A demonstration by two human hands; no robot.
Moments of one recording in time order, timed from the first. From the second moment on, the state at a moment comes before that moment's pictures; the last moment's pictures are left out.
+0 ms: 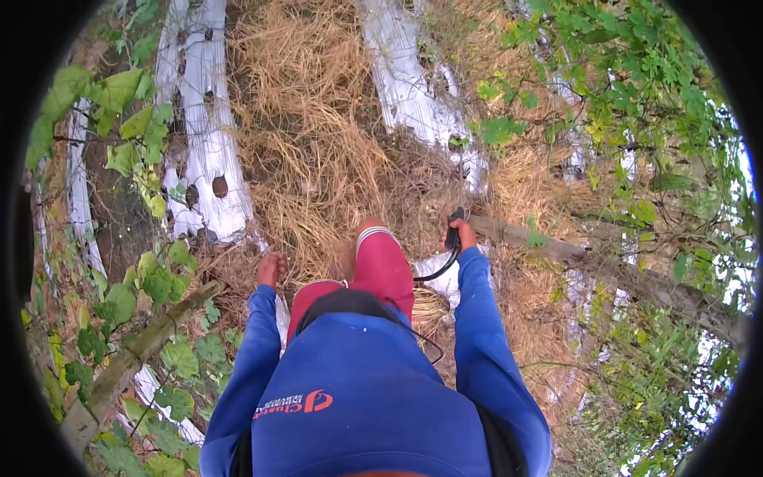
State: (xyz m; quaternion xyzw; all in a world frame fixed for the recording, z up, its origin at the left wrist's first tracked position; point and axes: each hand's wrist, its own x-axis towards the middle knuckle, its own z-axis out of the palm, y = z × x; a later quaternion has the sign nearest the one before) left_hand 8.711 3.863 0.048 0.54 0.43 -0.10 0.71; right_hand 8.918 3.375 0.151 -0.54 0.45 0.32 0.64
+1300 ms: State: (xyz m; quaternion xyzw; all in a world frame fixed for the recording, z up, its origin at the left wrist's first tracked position) left_hand 8.906 3.911 0.052 0.60 0.40 -0.14 0.68; right_hand 9.146 3.521 0.151 -0.51 0.35 0.33 0.71
